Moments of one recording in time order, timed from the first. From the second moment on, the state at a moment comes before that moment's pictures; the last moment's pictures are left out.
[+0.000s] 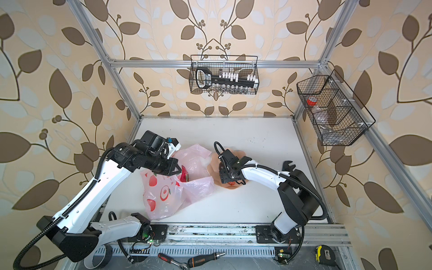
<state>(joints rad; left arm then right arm) -0.46 1.18 1.34 -1.26 0.39 -0.28 0.70 1.60 0.99 -0.61 0.09 0.44</state>
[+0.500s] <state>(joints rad) -0.46 1.18 1.34 -1.26 0.39 -0.28 0.69 1.67 0.99 -0.56 0.09 0.40</state>
